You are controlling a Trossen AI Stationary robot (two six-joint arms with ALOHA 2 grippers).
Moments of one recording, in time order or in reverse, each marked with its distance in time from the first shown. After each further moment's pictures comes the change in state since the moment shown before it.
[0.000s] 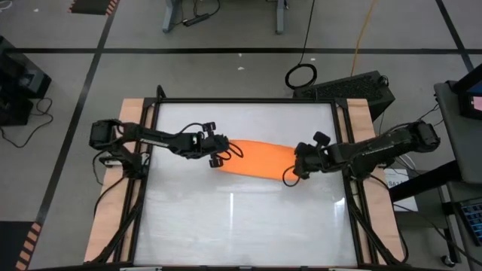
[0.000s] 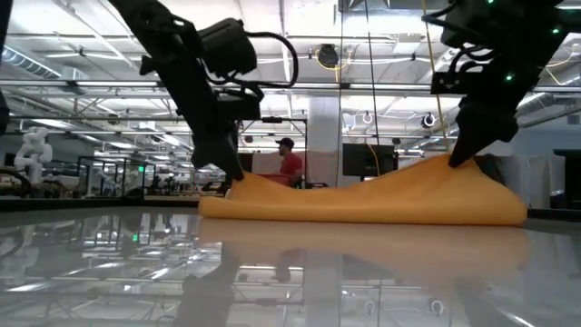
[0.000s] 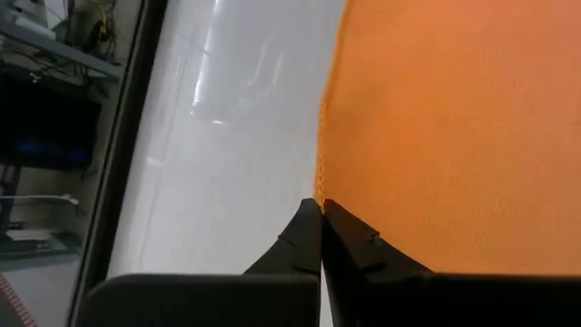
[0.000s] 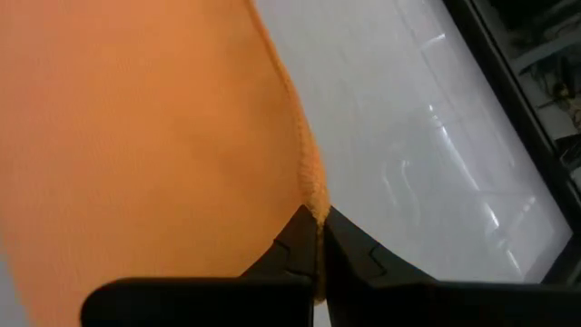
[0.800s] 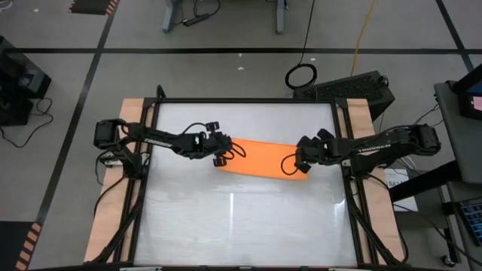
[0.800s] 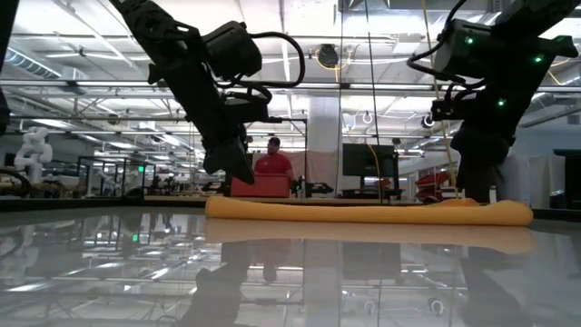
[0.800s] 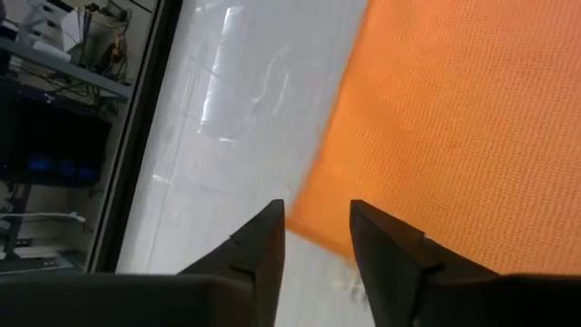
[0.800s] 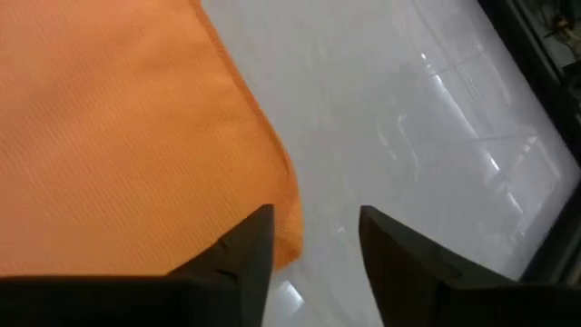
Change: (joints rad) left arm 0.008 0.040 0.000 0.111 -0.007 0.049; right arm -0.160 0.001 -0.083 0.049 -0.050 -0.006
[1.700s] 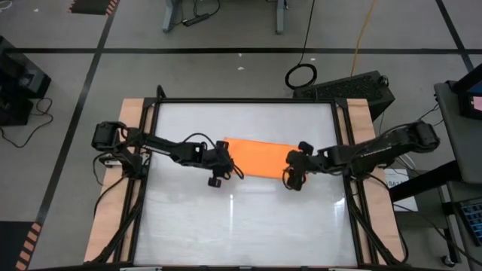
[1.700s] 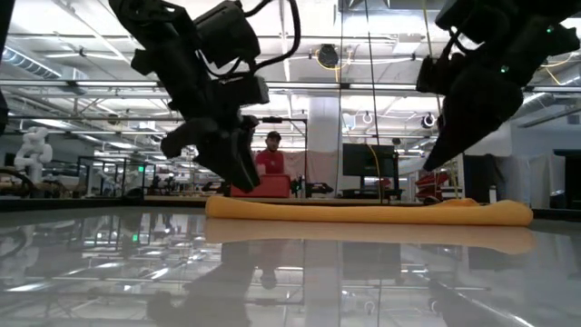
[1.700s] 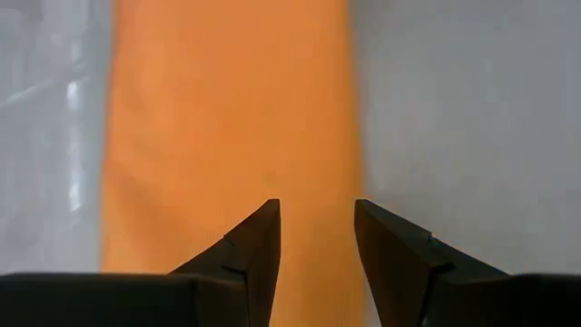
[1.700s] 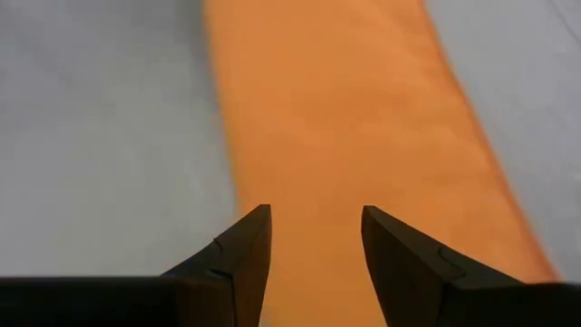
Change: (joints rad) left arm -0.127 -0.005 0.008 -0.047 0.347 0.080; right arm 0.171 0.008 0.001 0.384 -0.269 -0.113
